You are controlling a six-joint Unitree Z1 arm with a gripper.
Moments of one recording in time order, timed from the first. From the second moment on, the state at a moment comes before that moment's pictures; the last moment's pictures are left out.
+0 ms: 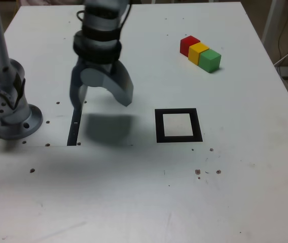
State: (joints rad) arm 0.05 1.71 -1.00 1.15 0.00 0.13
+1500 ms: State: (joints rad) arm 0.39 2.16 -1.79 1.40 0.16 0.18
